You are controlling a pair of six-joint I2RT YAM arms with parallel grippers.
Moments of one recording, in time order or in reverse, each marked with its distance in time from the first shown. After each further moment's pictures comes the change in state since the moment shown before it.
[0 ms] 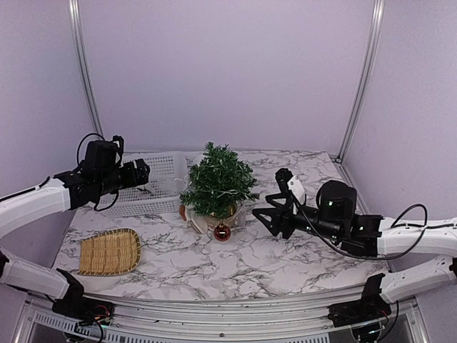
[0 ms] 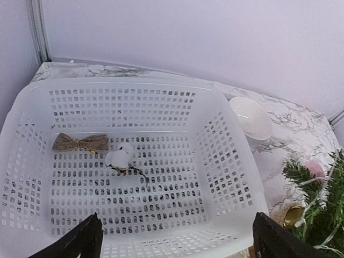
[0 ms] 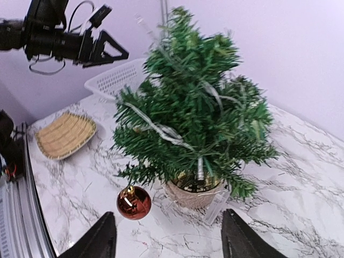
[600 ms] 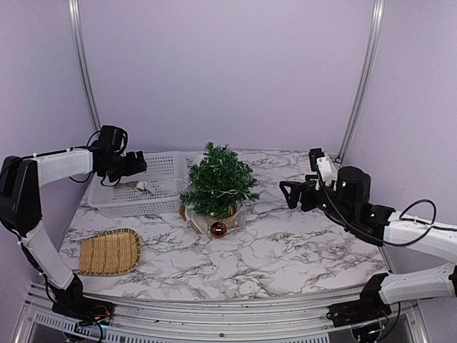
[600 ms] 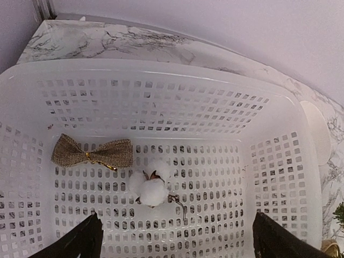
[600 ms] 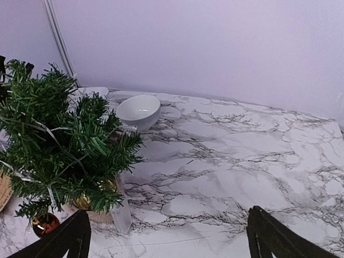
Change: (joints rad) left arm 0.253 0.455 0.349 -0.136 0.191 0.027; right arm -0.265 -0.056 0.019 -0.091 0.159 0.122
